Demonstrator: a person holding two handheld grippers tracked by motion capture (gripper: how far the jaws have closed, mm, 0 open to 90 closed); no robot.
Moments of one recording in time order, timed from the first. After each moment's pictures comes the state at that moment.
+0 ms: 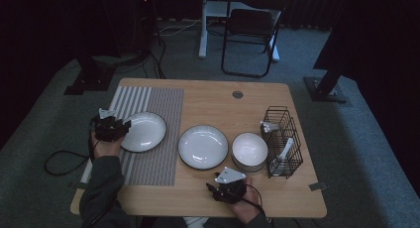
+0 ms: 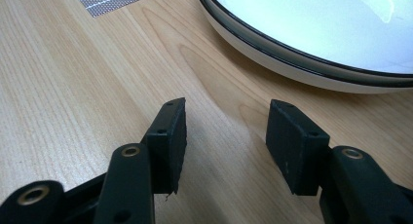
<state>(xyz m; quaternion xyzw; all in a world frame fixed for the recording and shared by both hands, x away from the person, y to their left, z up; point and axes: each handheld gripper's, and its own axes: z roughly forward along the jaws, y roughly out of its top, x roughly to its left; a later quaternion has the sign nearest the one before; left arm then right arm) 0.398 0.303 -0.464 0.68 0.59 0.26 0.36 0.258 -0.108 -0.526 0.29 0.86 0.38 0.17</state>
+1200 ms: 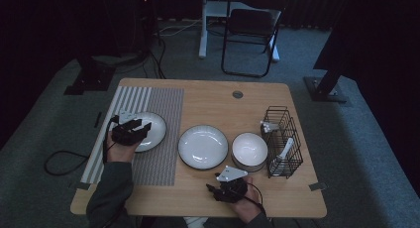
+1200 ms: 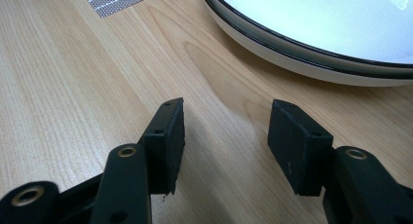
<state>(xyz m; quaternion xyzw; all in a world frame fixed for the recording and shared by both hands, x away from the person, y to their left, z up) 0.374 0.240 -0.438 0.74 0.48 0.26 0.39 0.261 -0.112 -0.526 0.30 0.86 0.39 0.14</state>
